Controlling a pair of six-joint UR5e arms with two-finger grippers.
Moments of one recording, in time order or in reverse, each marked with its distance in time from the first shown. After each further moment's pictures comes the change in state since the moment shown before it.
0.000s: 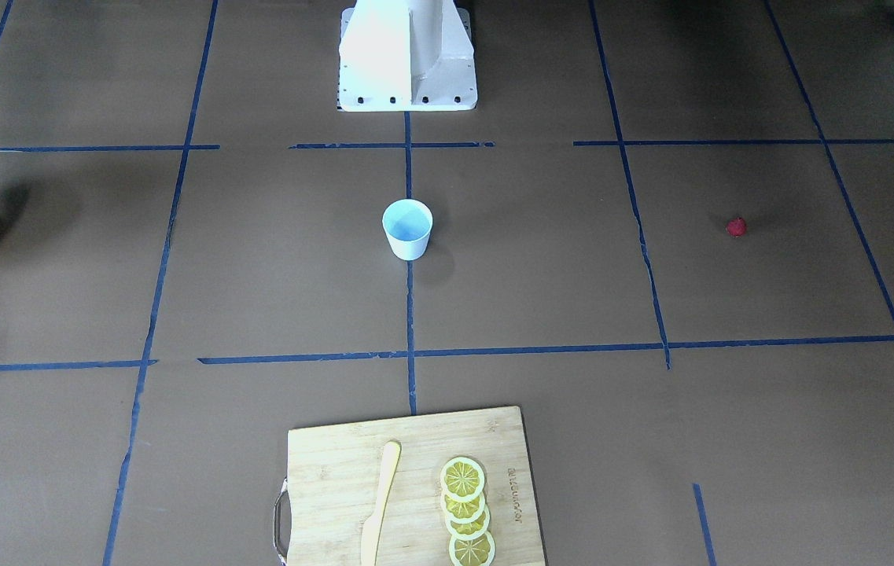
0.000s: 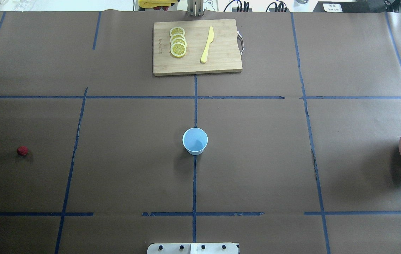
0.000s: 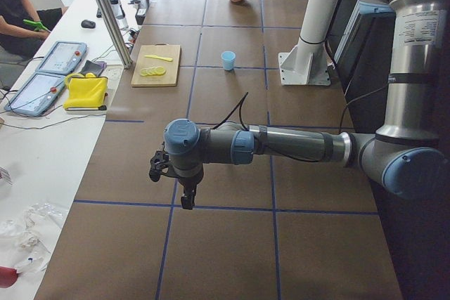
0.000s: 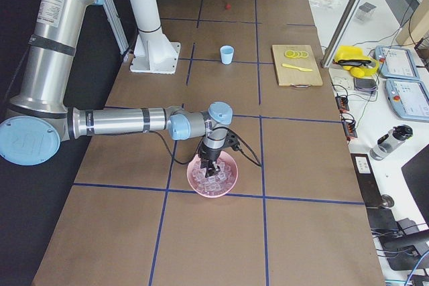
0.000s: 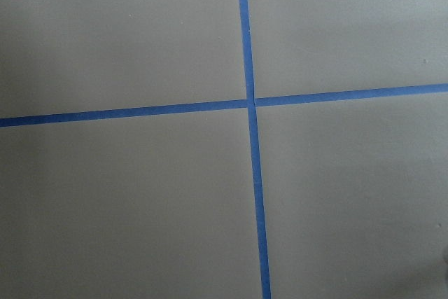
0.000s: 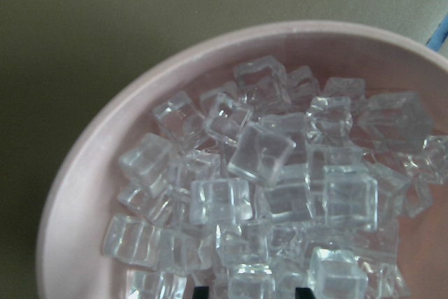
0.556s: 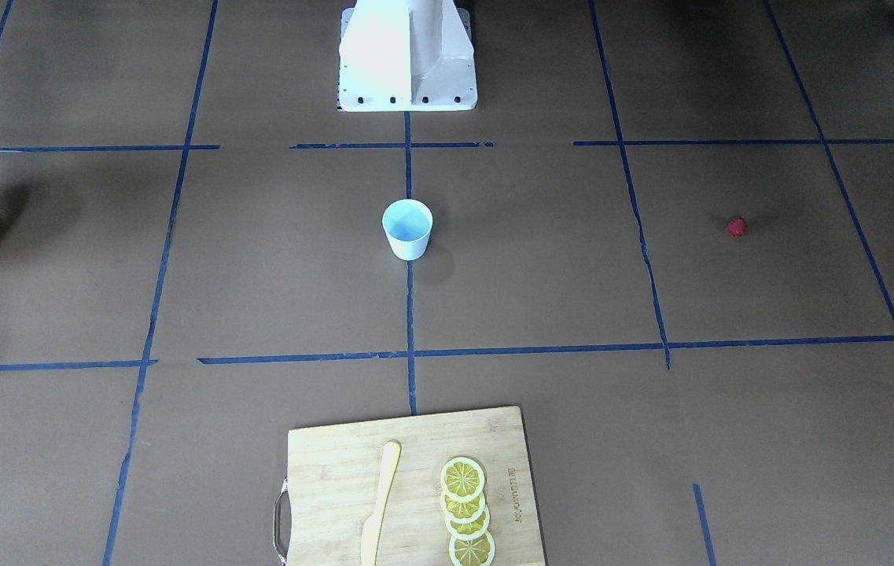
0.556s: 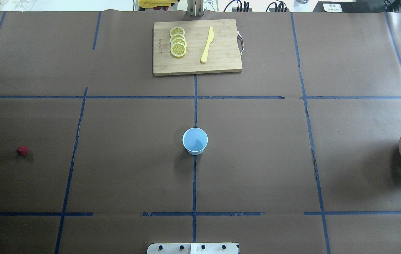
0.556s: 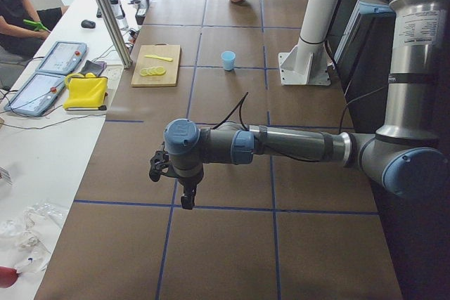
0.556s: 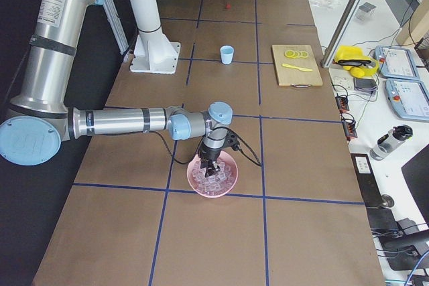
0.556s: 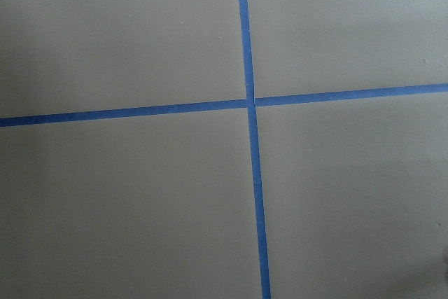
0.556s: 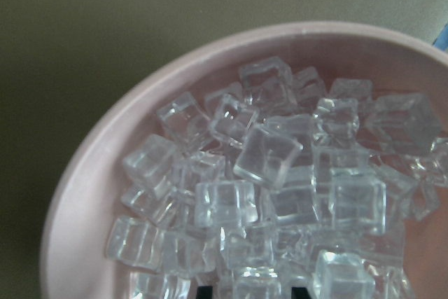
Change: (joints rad) left arm 0.000 0.000 -0.001 0.000 0.000 0.000; right arm -0.006 0.001 -0.001 0.001 0.000 0.004
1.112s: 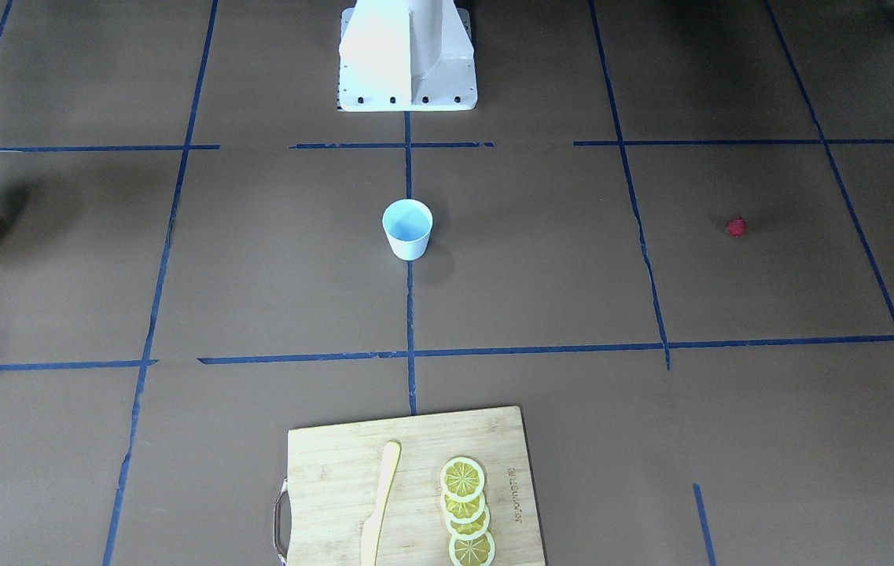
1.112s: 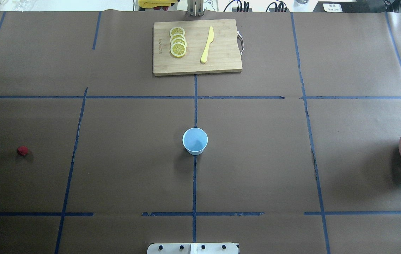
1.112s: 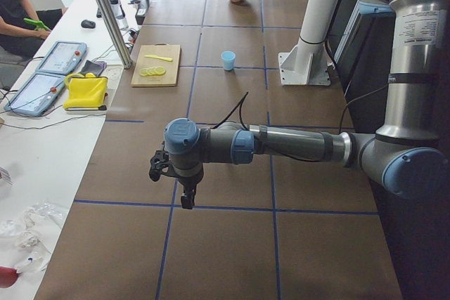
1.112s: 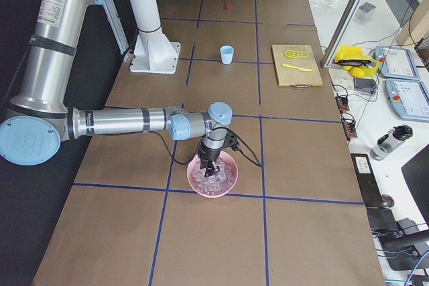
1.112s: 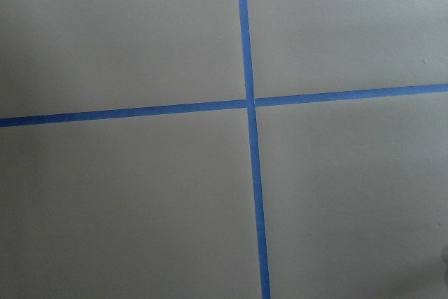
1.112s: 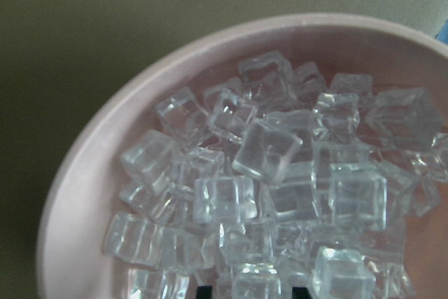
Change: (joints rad) left arm 0.000 0.000 -0.003 0.001 0.000 -0.002; right arm -0.001 -0.004 0.000 -0.001 -0.001 -0.002
